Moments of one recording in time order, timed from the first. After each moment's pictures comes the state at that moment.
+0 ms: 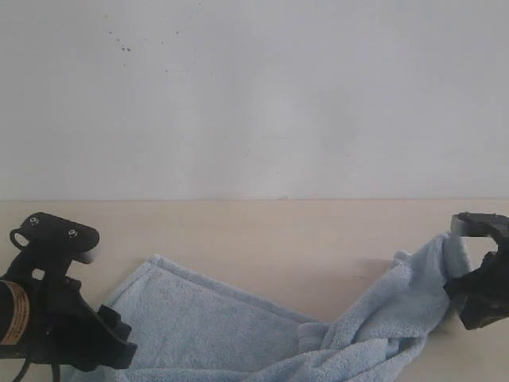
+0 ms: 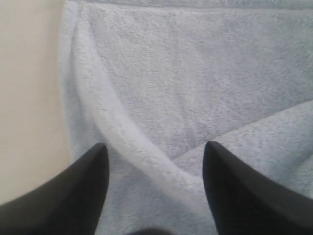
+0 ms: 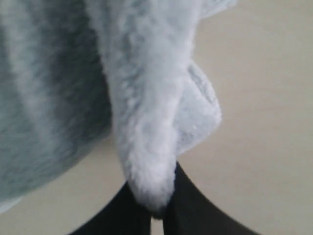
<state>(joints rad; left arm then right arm) -0.50 1.44 -0.60 0.72 0.16 -0.76 -0.13 1.99 -1.19 0.46 0.73 -0.70</state>
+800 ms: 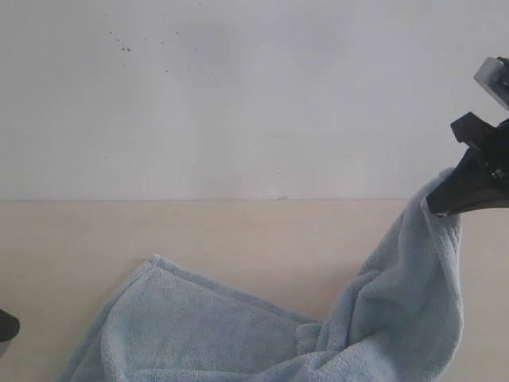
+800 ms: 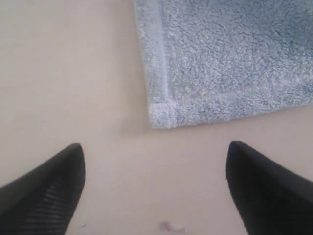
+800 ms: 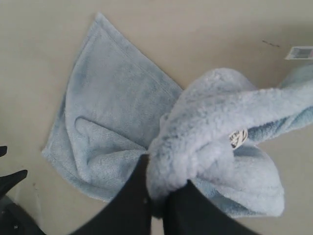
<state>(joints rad) -0.50 1.22 -0.50 0.30 0.74 -0.30 -0.13 1.61 -1.30 0.81 1.22 -0.56</state>
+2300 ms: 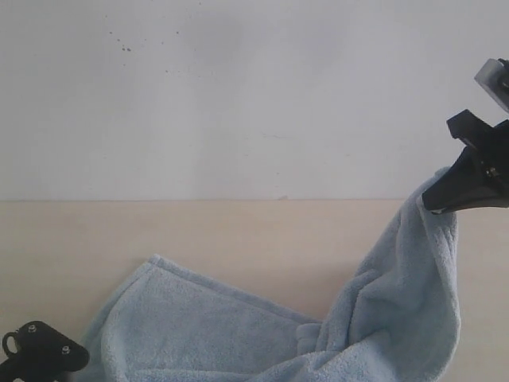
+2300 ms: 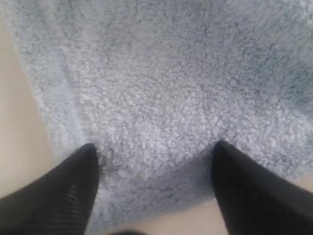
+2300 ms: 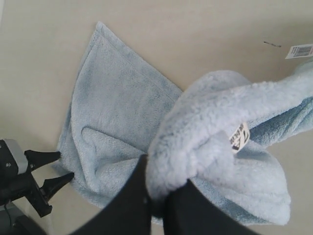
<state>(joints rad) -0.50 1.59 -0.46 0.30 0.32 -0.27 -0.13 1.61 -1.29 0.85 1.19 -0.55</state>
